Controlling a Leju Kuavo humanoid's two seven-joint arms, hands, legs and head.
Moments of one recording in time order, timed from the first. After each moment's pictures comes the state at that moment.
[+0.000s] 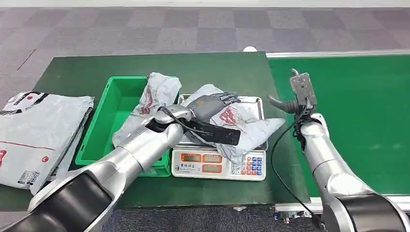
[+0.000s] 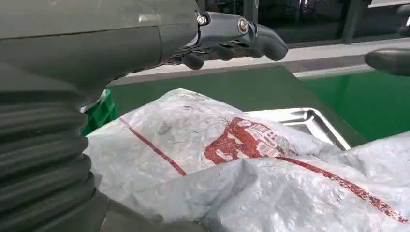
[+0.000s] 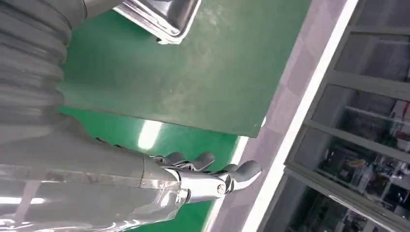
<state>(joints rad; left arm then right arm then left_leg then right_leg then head) -1.01 -0.25 -0.86 -0.47 -0.67 -0.09 -0.29 -0.82 -0.06 0.18 -0.51 0.10 -0.11 -0.37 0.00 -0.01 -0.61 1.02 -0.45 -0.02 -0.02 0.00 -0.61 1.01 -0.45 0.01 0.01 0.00</state>
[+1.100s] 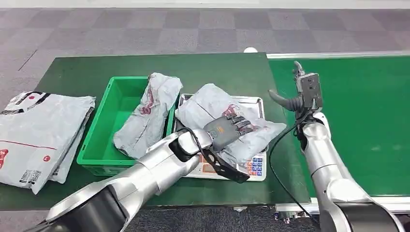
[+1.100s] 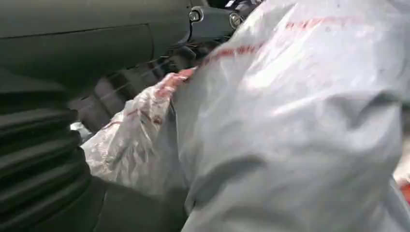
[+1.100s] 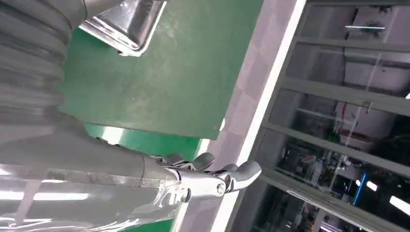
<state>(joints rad) -0.95 -0.36 -1.08 -0.37 -1.07 0.03 -0.24 -0.77 -0.03 0.07 -0.65 0.11 -0.04 -0.44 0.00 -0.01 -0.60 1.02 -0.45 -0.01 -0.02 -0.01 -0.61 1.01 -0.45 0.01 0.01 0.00</state>
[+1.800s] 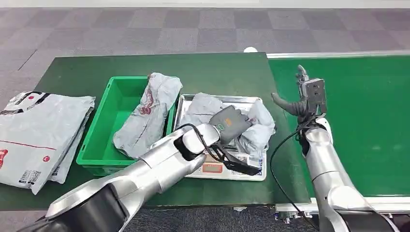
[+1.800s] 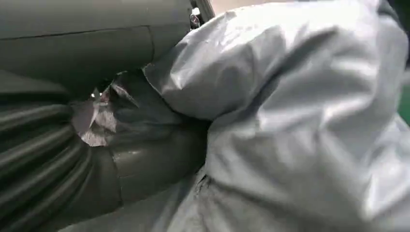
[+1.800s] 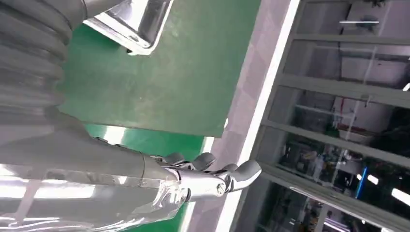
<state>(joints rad) -0.99 -0.36 -1.10 -0.47 -1.06 0.17 -0.09 -0.70 -0.03 0.03 -0.73 0.11 -0.02 -0.44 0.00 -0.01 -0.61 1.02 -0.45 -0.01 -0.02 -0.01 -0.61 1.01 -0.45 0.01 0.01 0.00</state>
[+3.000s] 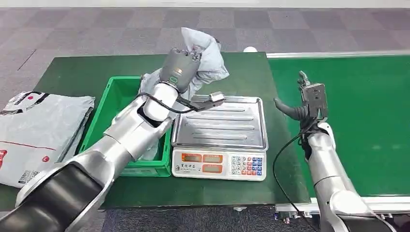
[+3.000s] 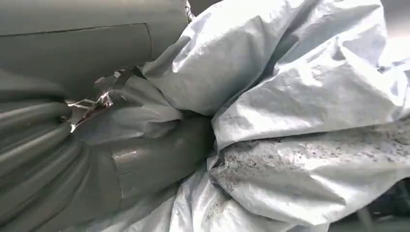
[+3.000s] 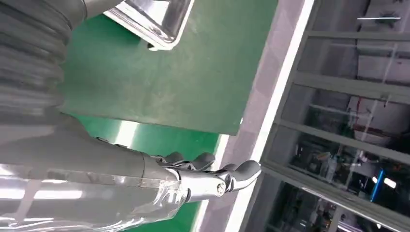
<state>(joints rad) -1.07 -0.18 -0.75 -0.51 -1.52 0.36 0.23 -0.67 -0.04 0.00 -0.75 0.14 -0.01 -0.41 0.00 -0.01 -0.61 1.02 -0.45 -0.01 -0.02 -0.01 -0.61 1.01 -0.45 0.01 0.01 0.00</state>
